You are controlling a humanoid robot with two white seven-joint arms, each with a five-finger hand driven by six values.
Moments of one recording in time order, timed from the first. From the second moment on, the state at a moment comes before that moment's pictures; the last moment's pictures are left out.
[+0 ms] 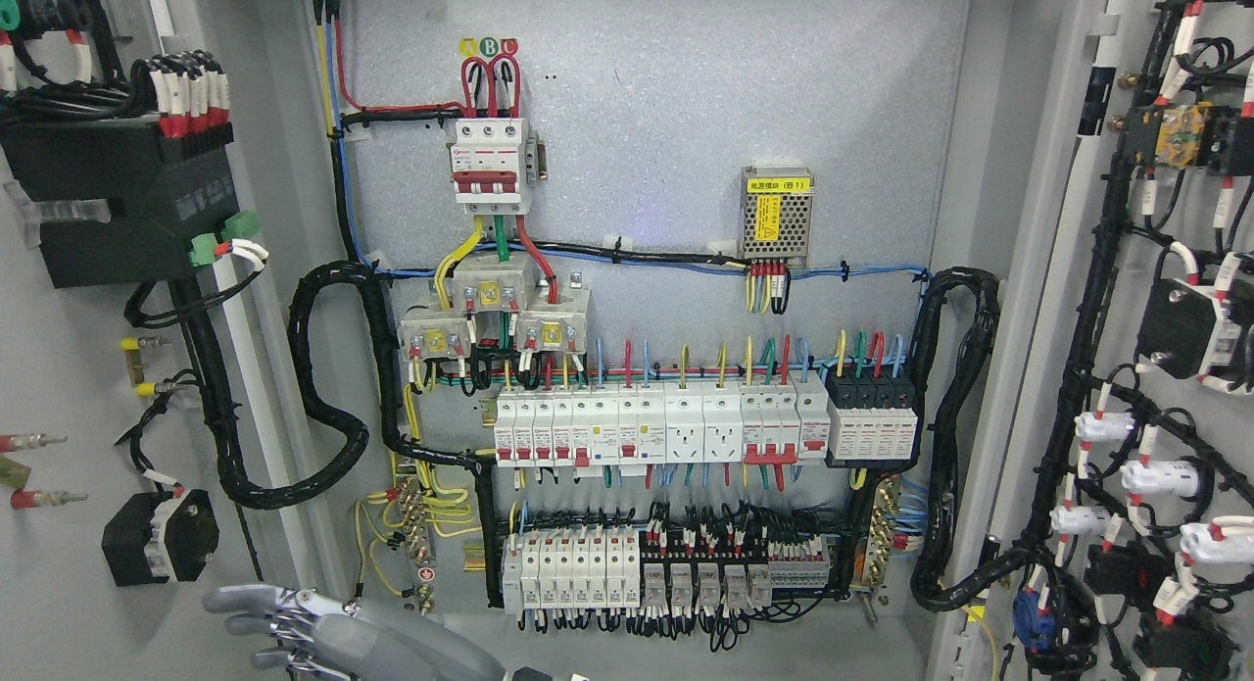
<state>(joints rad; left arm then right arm) 0.10 0.06 -0.20 -0.32 0.34 -0.05 -0.15 -0.69 0.00 0.87 -1.56 -0.58 -0.09 0.30</state>
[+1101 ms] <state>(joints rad) 0.43 0.34 -0.21 -1.50 0.23 -0.26 -0.73 -0.06 -0.05 0.50 -1.73 -0.28 -0.32 0.19</state>
